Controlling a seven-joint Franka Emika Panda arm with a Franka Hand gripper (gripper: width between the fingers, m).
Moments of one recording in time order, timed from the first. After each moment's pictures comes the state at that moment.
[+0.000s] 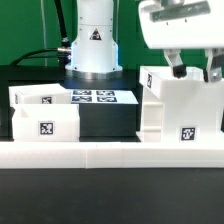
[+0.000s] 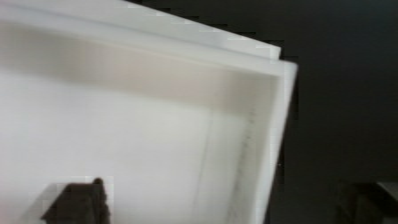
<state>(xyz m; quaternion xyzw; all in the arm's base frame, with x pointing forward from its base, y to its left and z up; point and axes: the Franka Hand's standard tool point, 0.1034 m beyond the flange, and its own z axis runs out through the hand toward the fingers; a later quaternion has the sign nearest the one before) 0.629 0.094 0.128 -0.81 0.57 0.03 0.13</state>
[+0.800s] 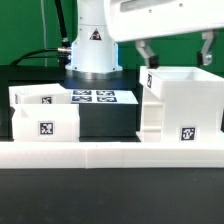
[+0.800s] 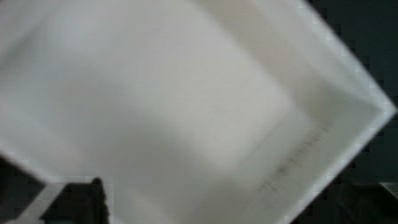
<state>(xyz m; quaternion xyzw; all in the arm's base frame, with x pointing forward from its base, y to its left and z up) 0.612 0.067 0.132 -0.95 0.29 0.01 0.11</state>
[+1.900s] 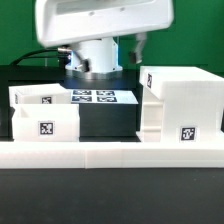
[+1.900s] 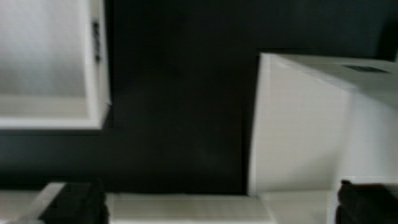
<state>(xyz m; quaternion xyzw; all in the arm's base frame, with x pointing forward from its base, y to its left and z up) 0.561 -0.034 0.111 -0.99 -0.08 -0.01 0.08</state>
